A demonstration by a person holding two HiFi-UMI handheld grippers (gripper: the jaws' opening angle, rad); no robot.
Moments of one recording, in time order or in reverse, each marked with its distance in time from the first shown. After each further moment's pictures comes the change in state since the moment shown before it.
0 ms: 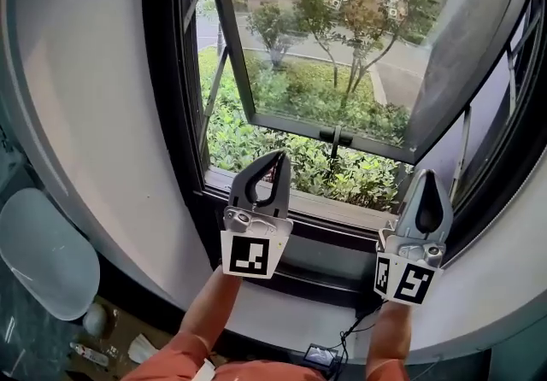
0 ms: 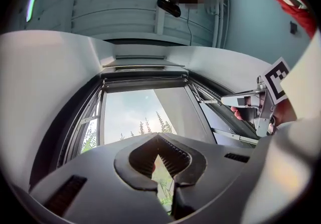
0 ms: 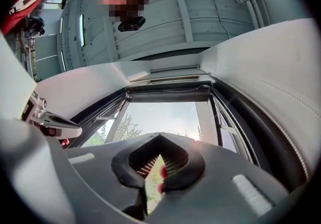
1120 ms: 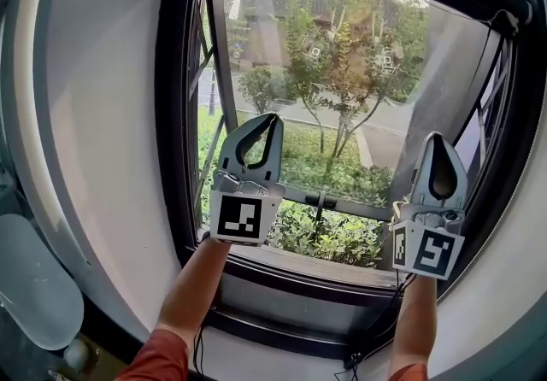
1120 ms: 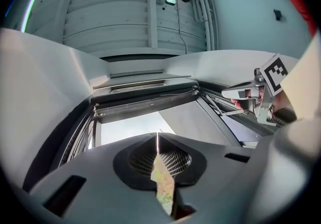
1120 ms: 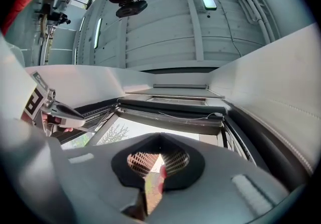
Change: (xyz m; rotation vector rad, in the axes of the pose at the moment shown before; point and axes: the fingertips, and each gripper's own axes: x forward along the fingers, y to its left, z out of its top) left arm 0.113 0.066 0.116 0.110 -0.199 0.025; right arm 0.126 -0.039 0.094 -0.180 -0.209 0.022
